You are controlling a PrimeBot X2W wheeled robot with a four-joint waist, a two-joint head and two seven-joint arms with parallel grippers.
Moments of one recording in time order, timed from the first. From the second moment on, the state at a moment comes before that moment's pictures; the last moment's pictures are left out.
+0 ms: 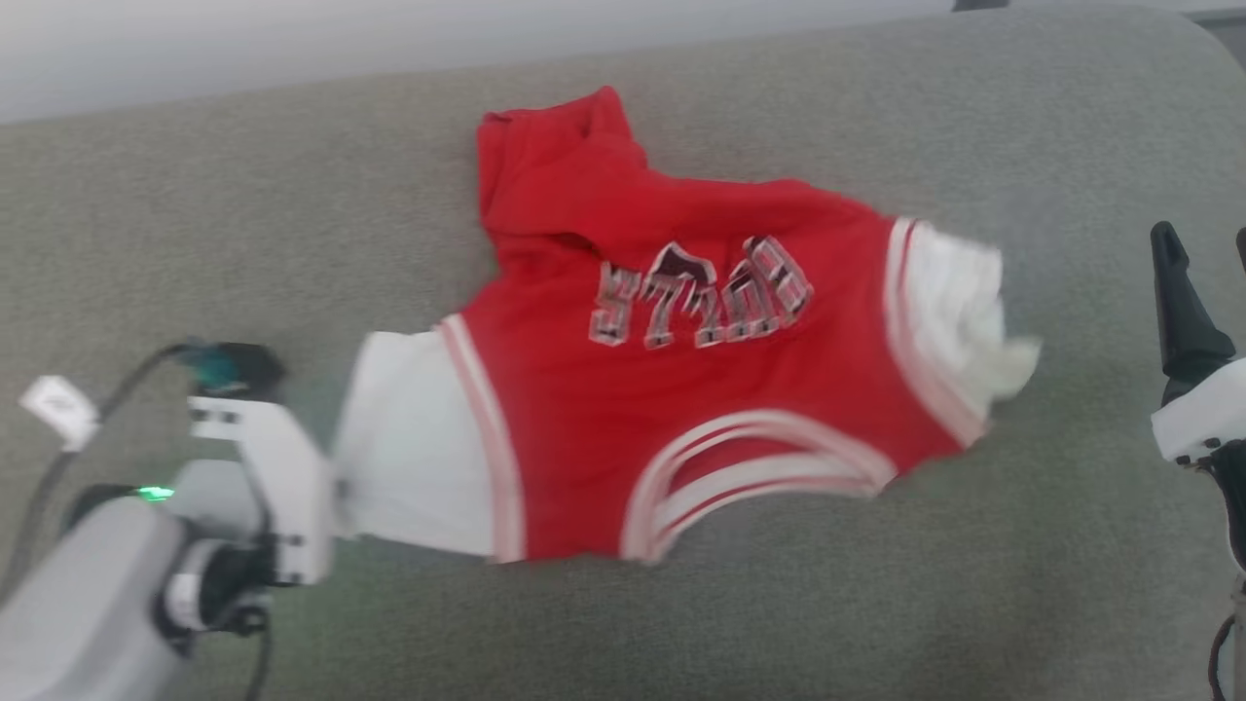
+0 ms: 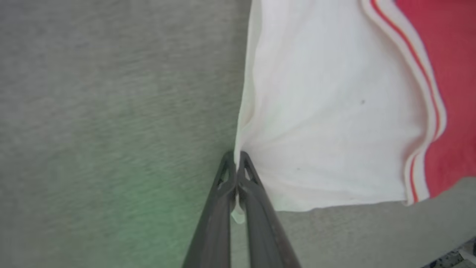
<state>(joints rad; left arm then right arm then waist) -0.45 0.62 -0.51 0.22 -0.86 0.18 0.75 -0.31 -0.21 -0.24 0.01 0.37 0.13 0.22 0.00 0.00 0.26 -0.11</state>
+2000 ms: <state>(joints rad) -0.60 0.53 -0.57 0.32 -0.85 0.18 0.80 -0.43 -0.43 0.14 0.26 0.64 0.13 0.76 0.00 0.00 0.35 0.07</state>
